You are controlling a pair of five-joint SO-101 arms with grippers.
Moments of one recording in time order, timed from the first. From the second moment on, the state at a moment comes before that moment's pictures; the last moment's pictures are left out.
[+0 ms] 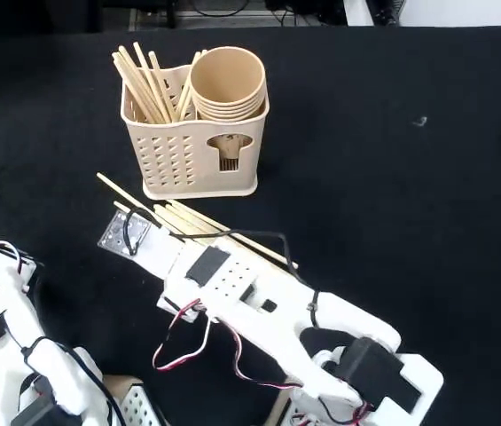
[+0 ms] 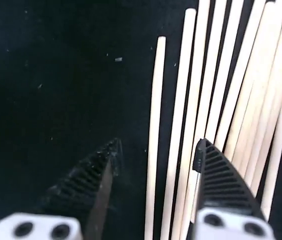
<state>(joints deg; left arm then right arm) -48.4 -36.9 69.6 29.1 22.5 -51.8 -9.6 43.6 47.8 13.5</state>
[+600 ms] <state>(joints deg) -48.4 -36.9 69.6 29.1 22.5 -51.9 -2.9 43.7 45.5 13.6</state>
